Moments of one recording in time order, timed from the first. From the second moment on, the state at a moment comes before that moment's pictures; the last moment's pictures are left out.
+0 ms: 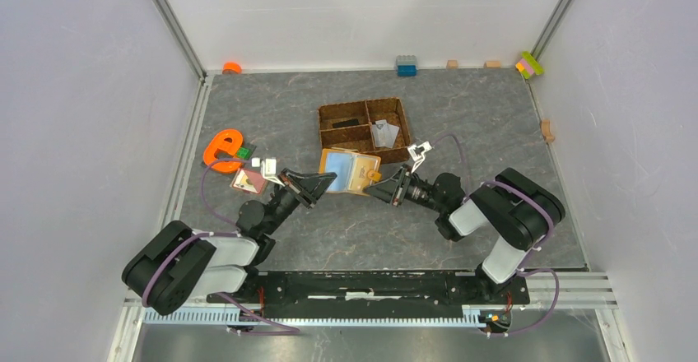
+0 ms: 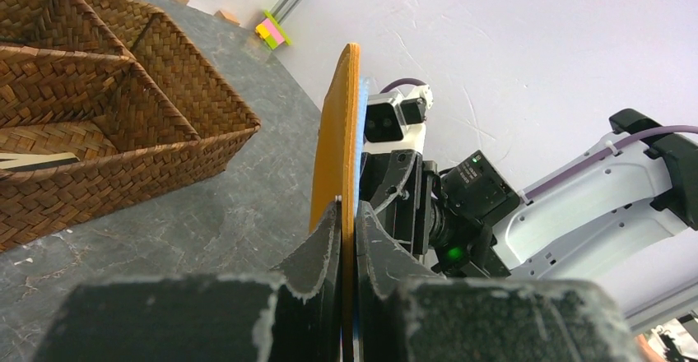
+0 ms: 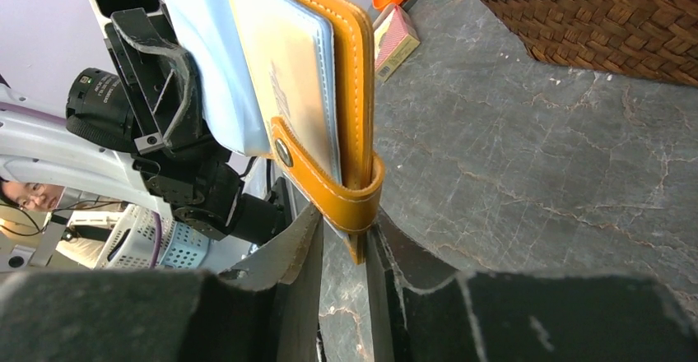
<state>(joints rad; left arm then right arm) -0.58 1.24 0.05 1.48 0.18 -0.85 0.59 1.71 0.29 1.46 -0.57 0.91</state>
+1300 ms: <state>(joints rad) -0.58 1.30 0.08 1.49 0.21 -0.85 0.60 1.61 0.25 1.46 -0.59 0.87</state>
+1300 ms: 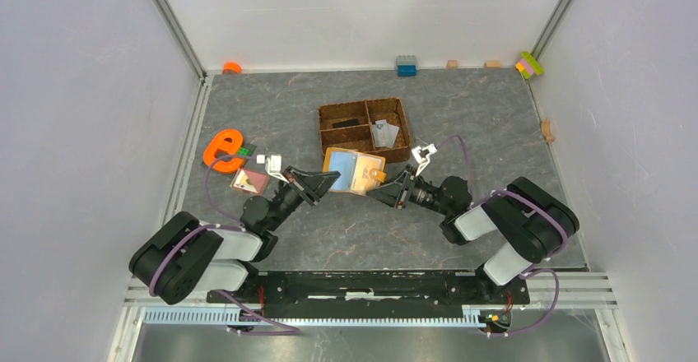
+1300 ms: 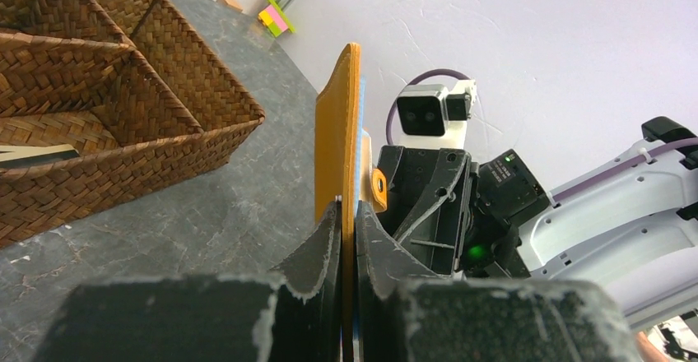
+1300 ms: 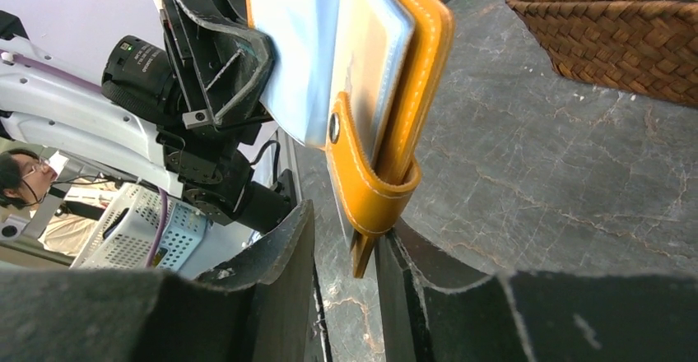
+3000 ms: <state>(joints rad) -0.59 0.75 0.01 0.91 -0.11 -0.80 0.55 1.67 0.30 1.46 -0.60 0.93</state>
